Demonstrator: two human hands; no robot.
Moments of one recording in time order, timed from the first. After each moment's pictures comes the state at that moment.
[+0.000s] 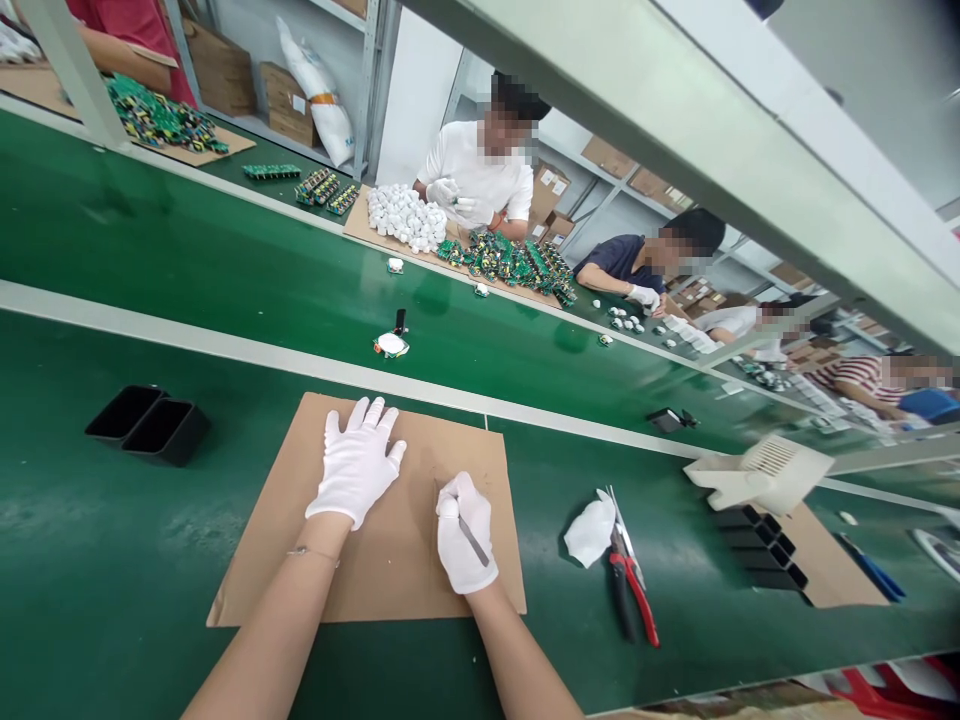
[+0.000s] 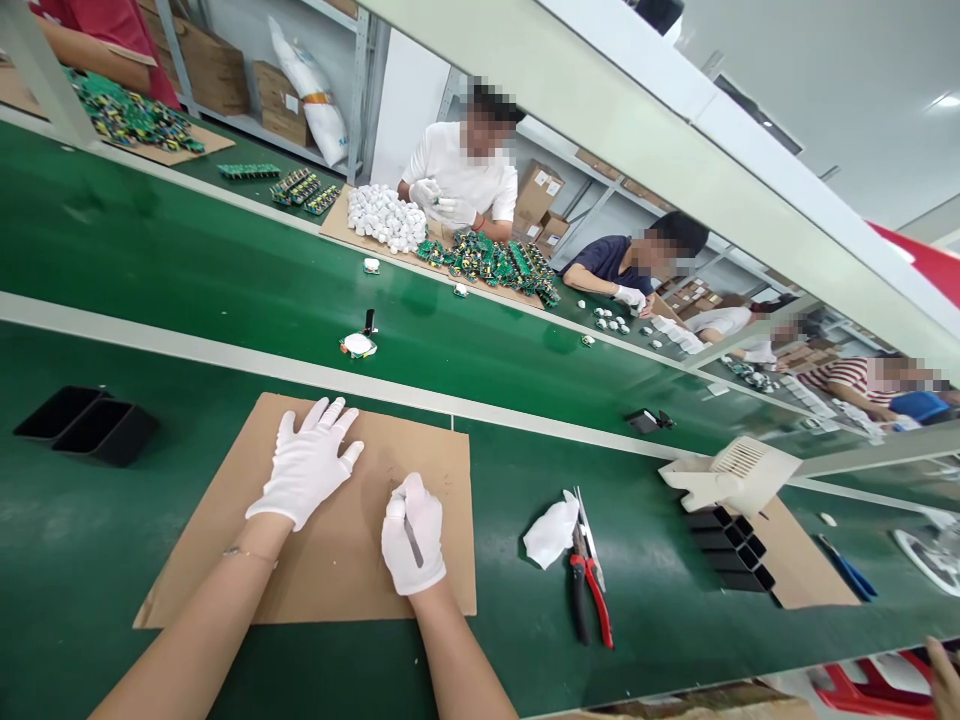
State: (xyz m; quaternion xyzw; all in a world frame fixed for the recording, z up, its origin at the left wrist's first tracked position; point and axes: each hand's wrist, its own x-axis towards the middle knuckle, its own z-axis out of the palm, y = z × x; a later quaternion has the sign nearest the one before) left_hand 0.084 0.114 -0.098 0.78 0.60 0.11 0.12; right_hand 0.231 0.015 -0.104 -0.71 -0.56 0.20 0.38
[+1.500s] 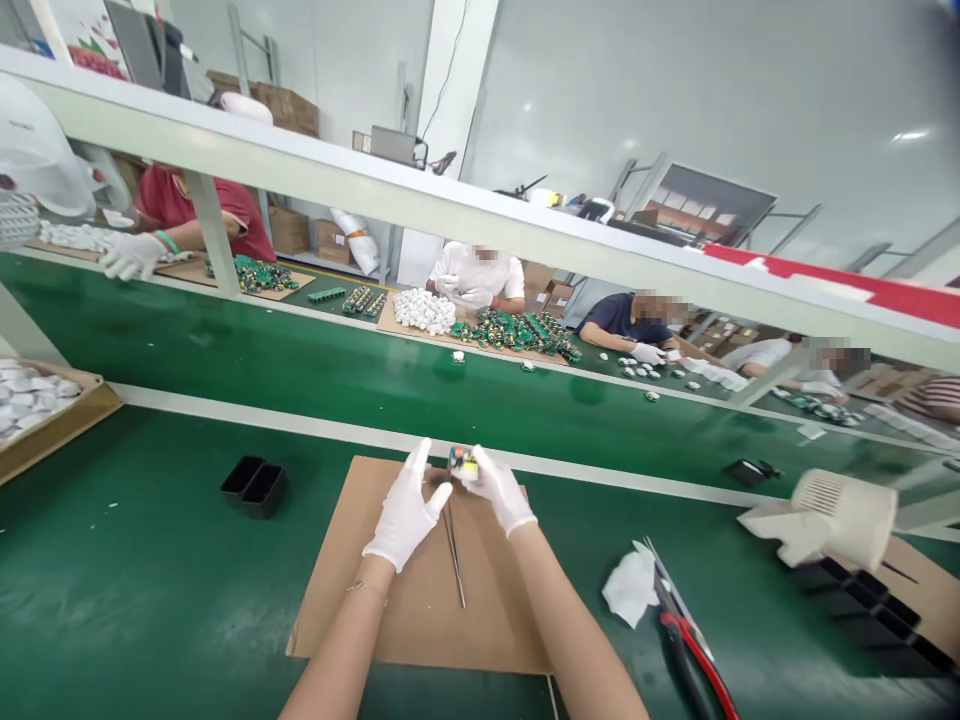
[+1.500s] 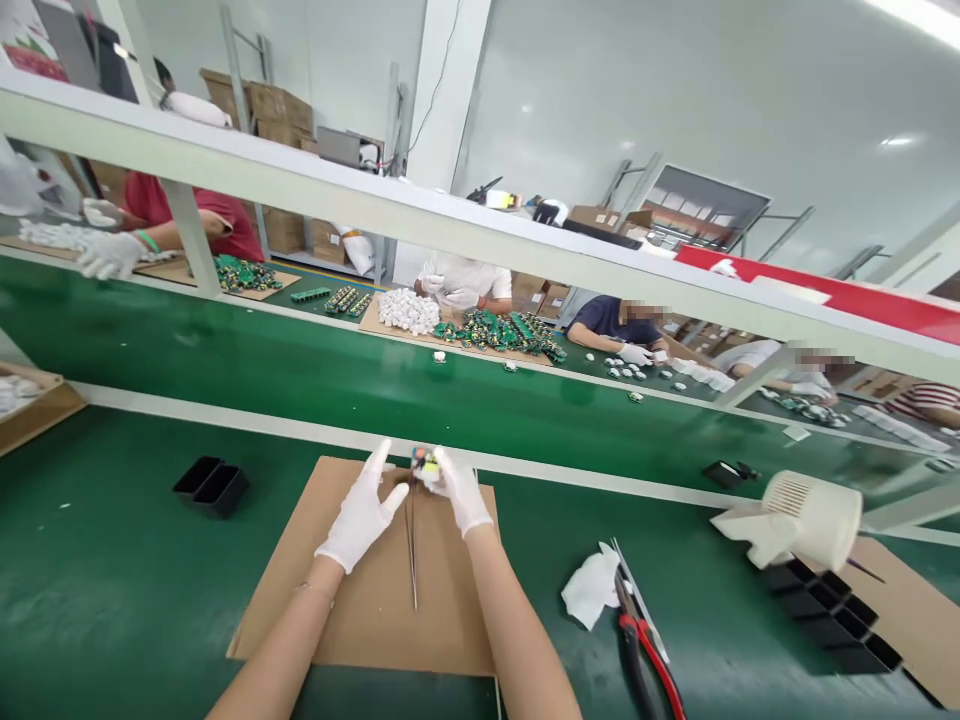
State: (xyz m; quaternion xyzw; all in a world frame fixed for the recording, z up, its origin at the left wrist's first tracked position) left_hand 0.086 0.107 -0.089 0.65 0.49 0.41 0.42; right_hand 0.257 0.129 -0.076 -0.63 -0.50 0.38 0.47
